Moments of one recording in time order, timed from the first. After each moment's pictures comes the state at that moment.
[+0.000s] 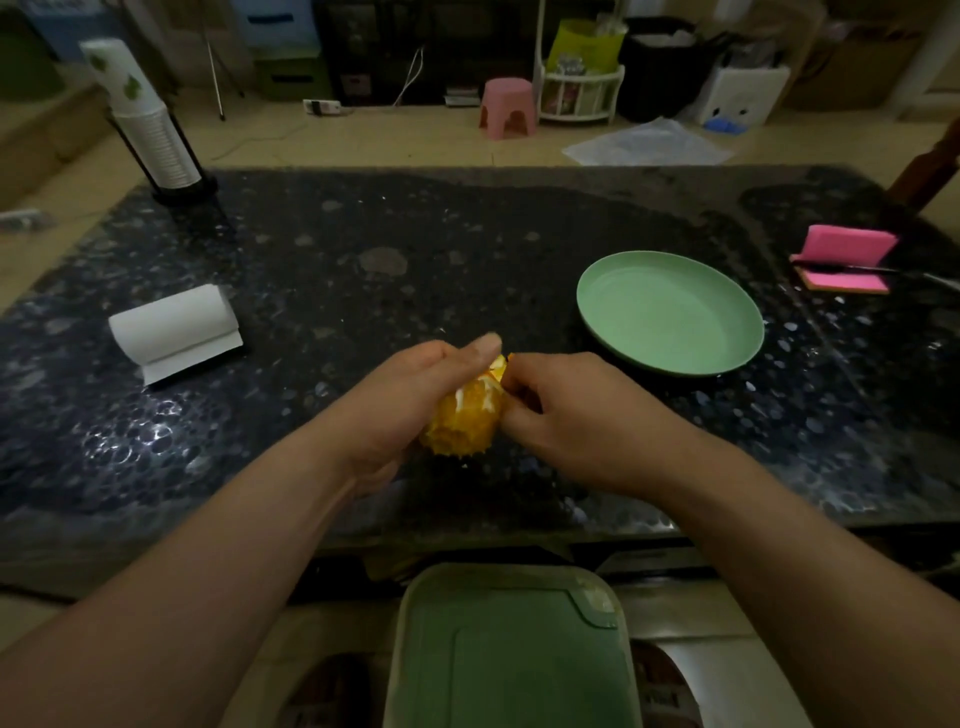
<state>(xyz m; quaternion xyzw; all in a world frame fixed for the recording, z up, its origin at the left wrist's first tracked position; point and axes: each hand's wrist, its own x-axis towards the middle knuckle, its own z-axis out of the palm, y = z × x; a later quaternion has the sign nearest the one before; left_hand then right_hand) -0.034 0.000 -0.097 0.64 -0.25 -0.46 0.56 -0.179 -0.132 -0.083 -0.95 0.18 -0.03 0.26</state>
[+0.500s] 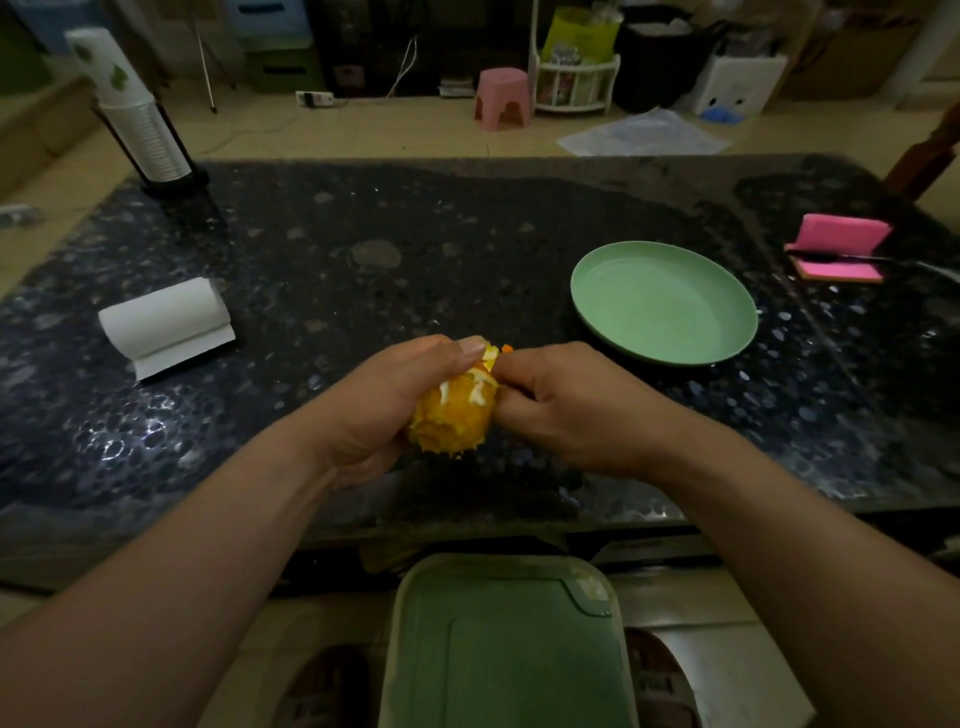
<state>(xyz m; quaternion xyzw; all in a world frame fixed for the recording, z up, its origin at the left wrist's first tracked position) -0.029 0.004 -0.102 0.59 -0.26 -0.50 0.58 -0.180 -0.140 -0.088 -0.94 0.12 -0.04 0.31</state>
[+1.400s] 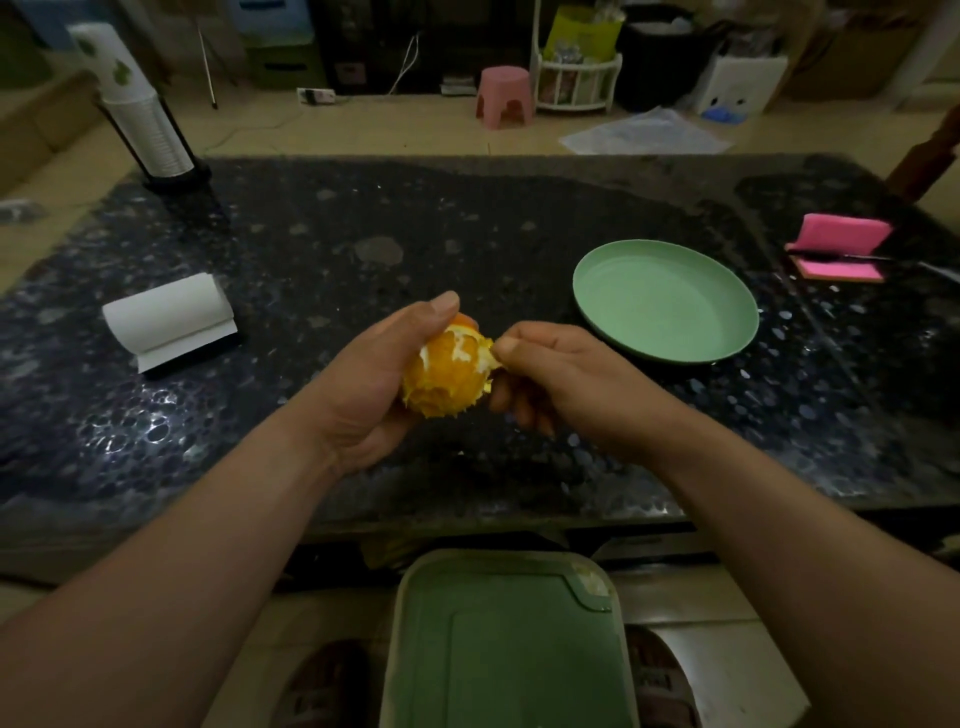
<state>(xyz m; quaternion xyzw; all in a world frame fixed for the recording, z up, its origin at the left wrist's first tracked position) -0.030 0.005 -0.090 0.56 -0.22 -0.46 0.66 -0.173 -0.142 -0.091 -0.78 0.19 -0.05 0.60</state>
